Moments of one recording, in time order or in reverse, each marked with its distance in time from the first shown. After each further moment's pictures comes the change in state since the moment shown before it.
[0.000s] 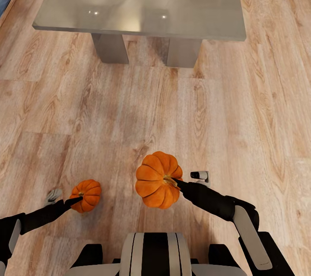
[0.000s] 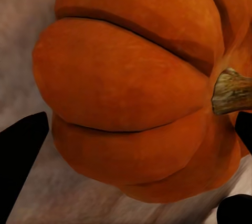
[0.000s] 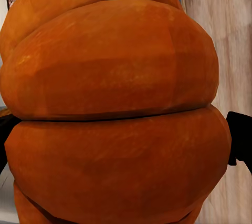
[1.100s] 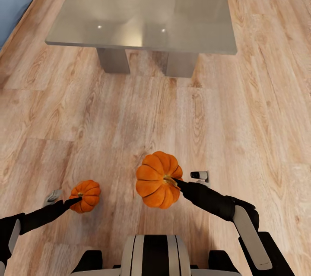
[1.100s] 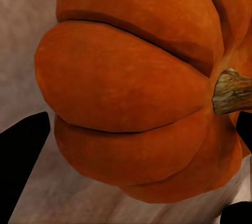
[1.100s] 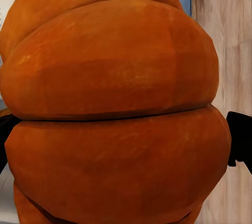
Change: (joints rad) left arm 0.000 0.002 0.001 0.000 -0.008 -0.012 0.026; right arm 0.000 0.000 0.000 0.001 0.000 -0.005 0.002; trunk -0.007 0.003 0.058
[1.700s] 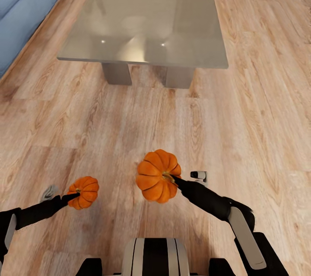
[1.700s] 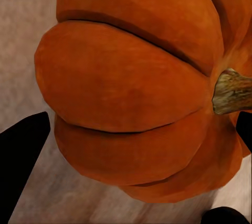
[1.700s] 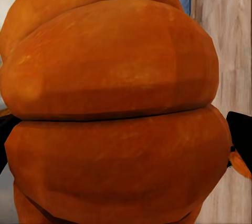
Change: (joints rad) left arm 0.000 0.008 -0.003 -0.088 0.002 0.113 -0.021; right arm 0.000 0.025 0.000 0.051 0.004 -0.087 -0.028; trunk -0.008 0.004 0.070
